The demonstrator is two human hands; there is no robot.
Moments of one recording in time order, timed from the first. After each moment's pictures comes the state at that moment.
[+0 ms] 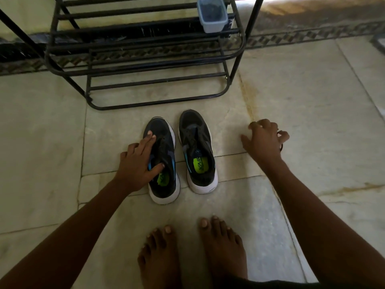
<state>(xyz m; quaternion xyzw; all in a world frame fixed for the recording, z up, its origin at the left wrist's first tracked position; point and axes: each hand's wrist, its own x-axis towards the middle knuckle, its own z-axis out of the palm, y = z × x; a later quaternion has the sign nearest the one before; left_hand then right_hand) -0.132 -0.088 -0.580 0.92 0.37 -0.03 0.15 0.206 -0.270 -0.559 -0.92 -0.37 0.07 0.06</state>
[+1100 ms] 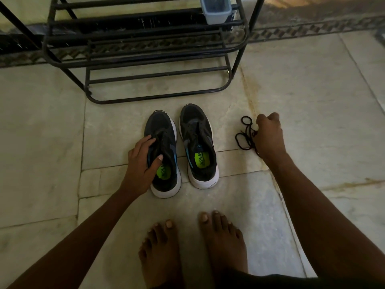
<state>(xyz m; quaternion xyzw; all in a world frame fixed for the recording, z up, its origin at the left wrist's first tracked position) -0.134 -0.121 -0.587 0.84 0.40 0.17 0.33 0.210 -0.272 -0.549 -0.92 -0.37 0.09 0.13</state>
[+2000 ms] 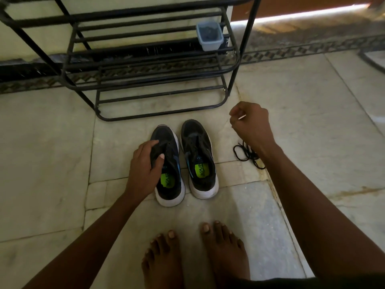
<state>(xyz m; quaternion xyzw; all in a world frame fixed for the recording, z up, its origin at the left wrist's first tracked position) -0.109 -0.123 -0.536 0.83 0.43 0.20 0.30 0.190 -0.227 -0.471 -0.83 -0.41 0.12 0.37</state>
